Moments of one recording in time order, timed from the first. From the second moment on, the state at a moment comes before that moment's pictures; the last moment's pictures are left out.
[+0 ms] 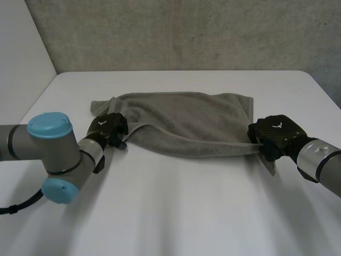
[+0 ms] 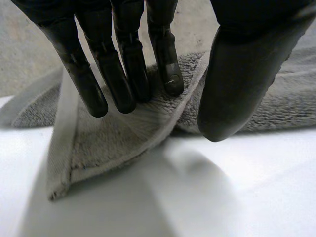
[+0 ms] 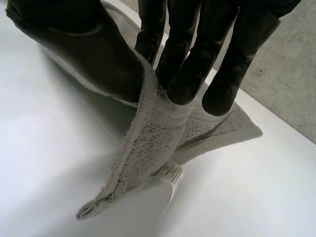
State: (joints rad) left arm 4.38 -2.32 -1.42 3.50 -1.44 3.06; right arm 1.68 -1.26 1.71 -0.03 1.10 2.65; left_hand 0.80 0.81 0.81 0.81 0.62; right_hand 1.33 1.31 1.32 1.33 1.17
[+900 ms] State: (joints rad) left arm 4.33 -2.48 -1.20 3.49 -1.52 3.07; right arm 1.68 -1.26 1.72 -0.03 1.10 2.63; left_hand 0.80 0.81 0.81 0.81 0.62; right_hand 1.33 1.31 1.32 1.33 1.17
